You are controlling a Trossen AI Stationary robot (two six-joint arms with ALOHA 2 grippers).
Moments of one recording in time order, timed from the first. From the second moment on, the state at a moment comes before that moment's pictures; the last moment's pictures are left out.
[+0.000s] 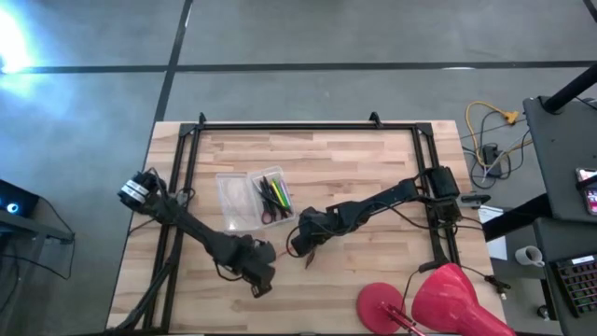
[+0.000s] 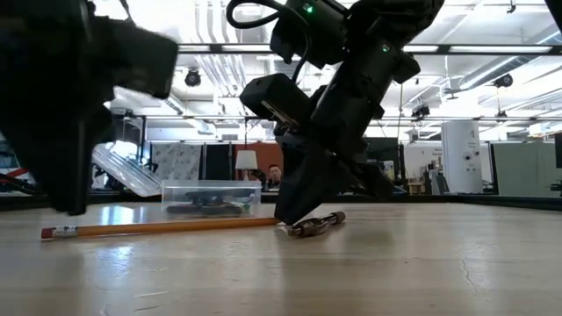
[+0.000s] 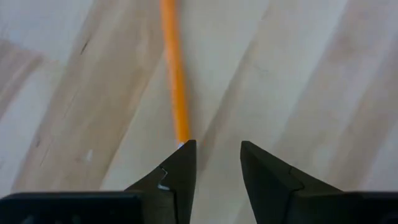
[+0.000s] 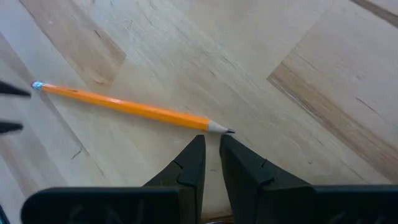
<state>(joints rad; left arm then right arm) -0.54 1.74 1.08 -0.58 -0.08 -1.02 0.17 2.03 1.22 -0.20 -0.02 1.14</state>
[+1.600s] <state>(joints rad) -0.54 1.73 1.01 -0.51 -0.15 -1.03 0.14 2.01 1.17 -0.15 -0.02 1.16</state>
